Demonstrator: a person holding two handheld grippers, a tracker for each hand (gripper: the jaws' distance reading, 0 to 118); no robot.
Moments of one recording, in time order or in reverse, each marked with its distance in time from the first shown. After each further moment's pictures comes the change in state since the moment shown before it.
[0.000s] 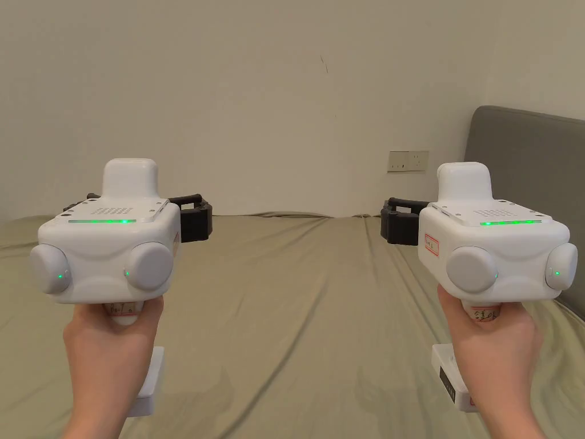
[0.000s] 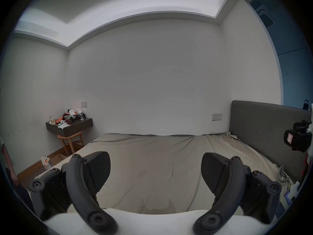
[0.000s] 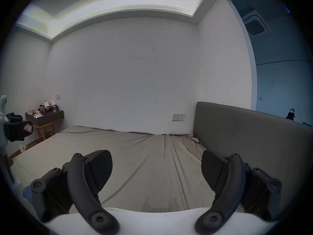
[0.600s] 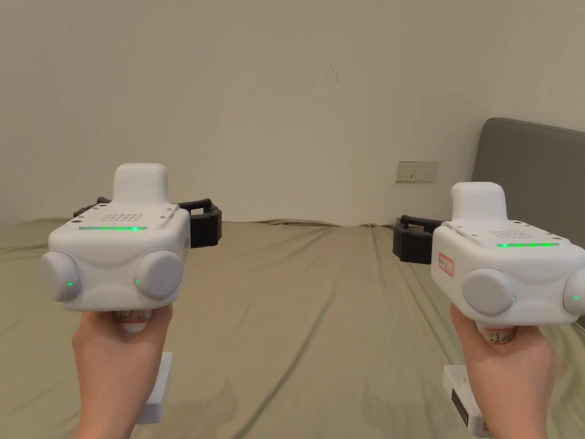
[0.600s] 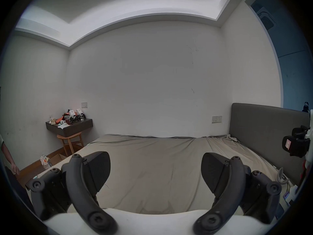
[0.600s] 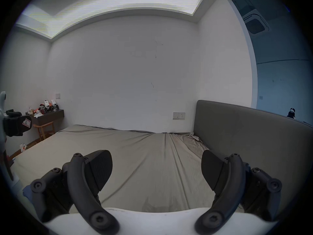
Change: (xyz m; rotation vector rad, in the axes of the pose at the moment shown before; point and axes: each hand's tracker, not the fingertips) left arm -0.003 0.002 0.002 0.018 0.001 0.012; right arm 0.000 -0.005 0.000 -0.012 0.003 -0.002
